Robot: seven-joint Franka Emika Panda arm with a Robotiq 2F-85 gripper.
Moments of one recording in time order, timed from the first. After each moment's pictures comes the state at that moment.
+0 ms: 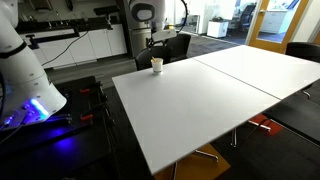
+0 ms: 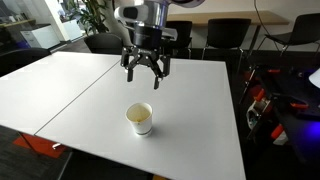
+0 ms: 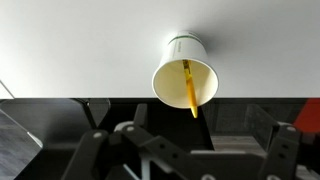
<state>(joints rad) 0.06 0.50 0.19 -2.02 0.51 2.69 -1.70</state>
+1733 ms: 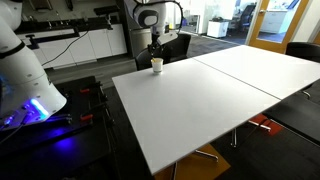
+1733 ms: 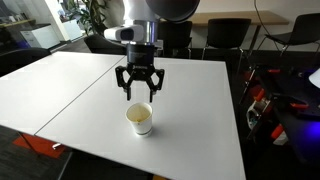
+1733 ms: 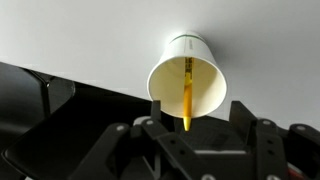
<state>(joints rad) -0.04 0.64 0.33 -1.90 0.20 2.66 -1.76</state>
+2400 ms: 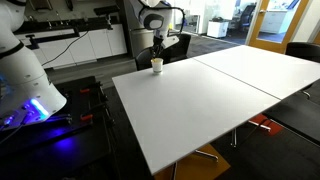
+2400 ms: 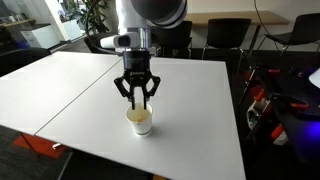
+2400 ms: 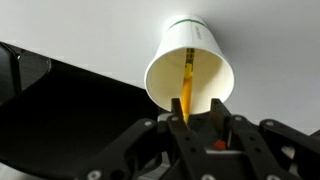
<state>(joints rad) -0.12 0.75 0.41 -1.79 0.21 2.53 -1.91</state>
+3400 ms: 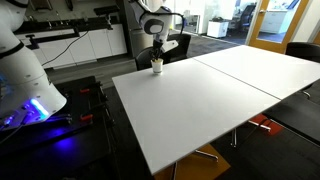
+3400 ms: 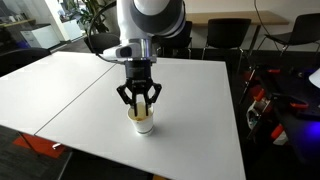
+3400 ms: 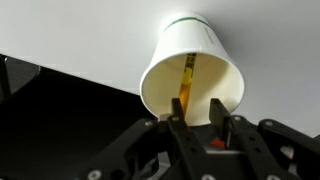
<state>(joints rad) -0.10 0.80 0.41 -1.76 0.20 2.53 -1.91</state>
